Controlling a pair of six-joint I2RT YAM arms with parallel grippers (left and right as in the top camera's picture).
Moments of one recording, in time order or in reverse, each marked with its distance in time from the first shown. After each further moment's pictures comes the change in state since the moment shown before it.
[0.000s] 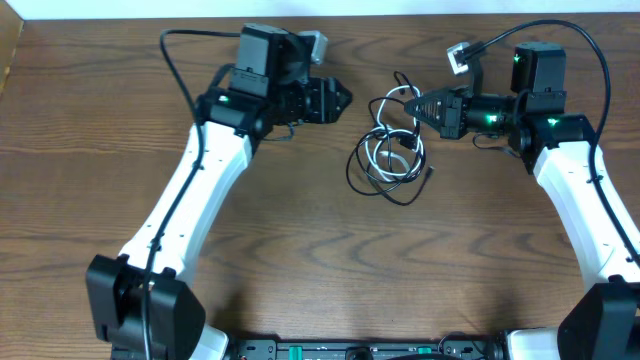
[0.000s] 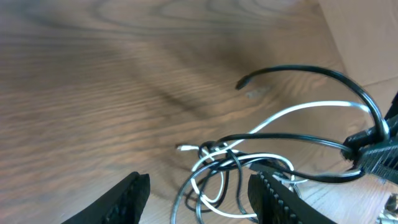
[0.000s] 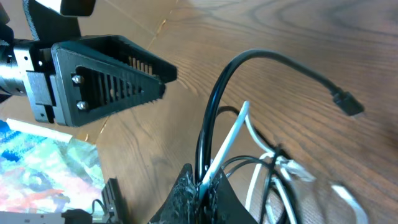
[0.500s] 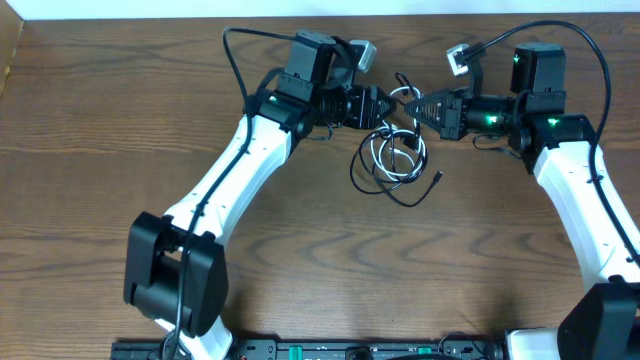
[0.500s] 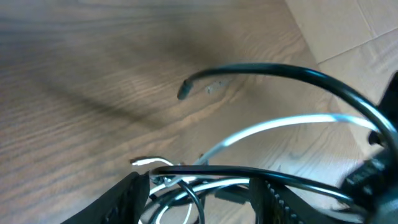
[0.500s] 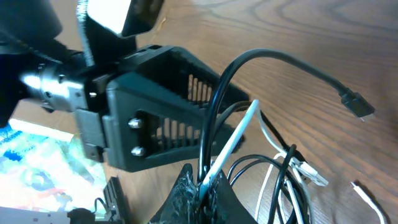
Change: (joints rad) left arm -0.107 0.150 0.000 0.208 0.104 -0.011; right arm 0.000 0.000 0.000 -0.012 -0.002 -0.003
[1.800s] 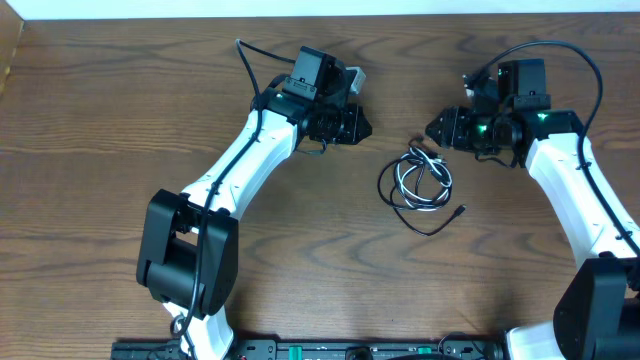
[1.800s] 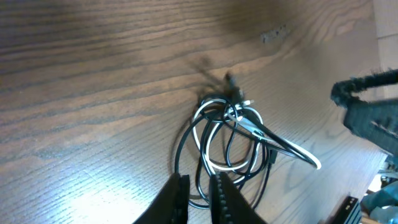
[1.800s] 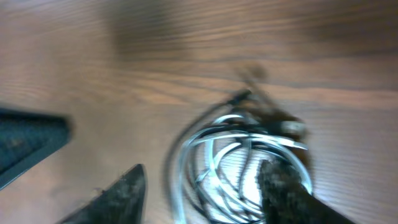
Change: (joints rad) left arm 0.017 0.083 0.000 -0.193 -0.049 -0.005; right arm 0.004 0.071 -0.001 -0.241 0.581 0.116
